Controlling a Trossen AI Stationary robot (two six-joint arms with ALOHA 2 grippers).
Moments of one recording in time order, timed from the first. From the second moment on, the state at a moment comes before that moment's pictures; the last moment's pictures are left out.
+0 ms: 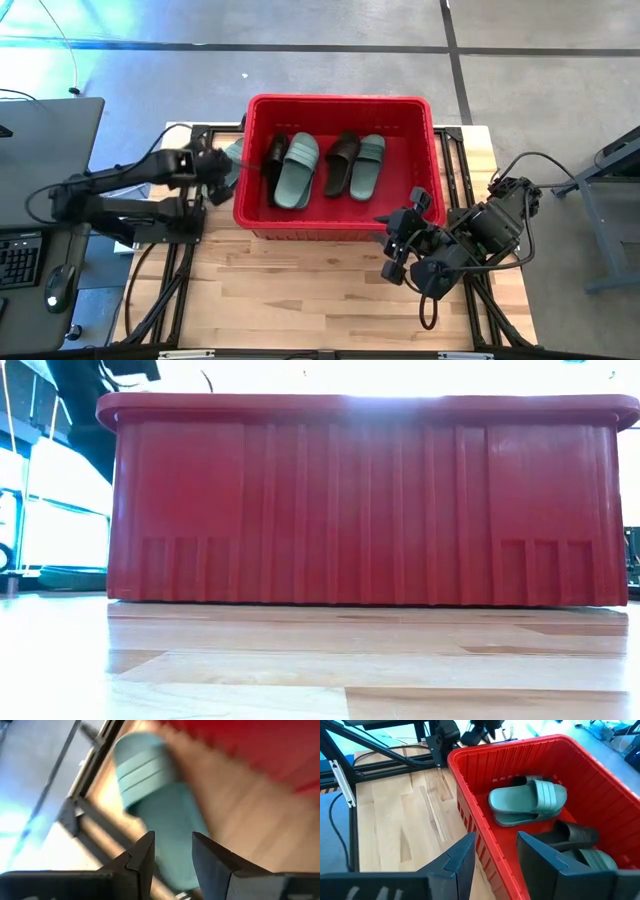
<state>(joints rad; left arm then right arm) 0.46 0.86 0.81 -1.20 -0.46 -0.10 0.66 1.79 2.34 -1.56 0.82 0.77</state>
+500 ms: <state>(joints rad) 1.00 1.04 0.81 -1.08 -0.19 0.47 0.66 1.79 2.34 -1.56 0.81 0.77</state>
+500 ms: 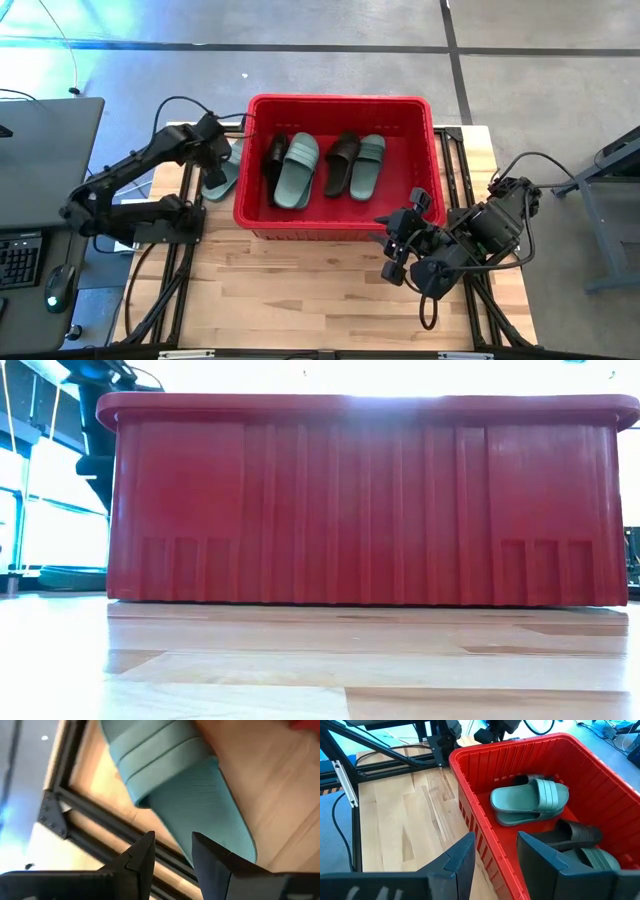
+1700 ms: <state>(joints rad) 0.92 1.24 0.82 -0.98 -0.14 0.11 0.66 1.79 2.34 -1.54 0.80 0.81</state>
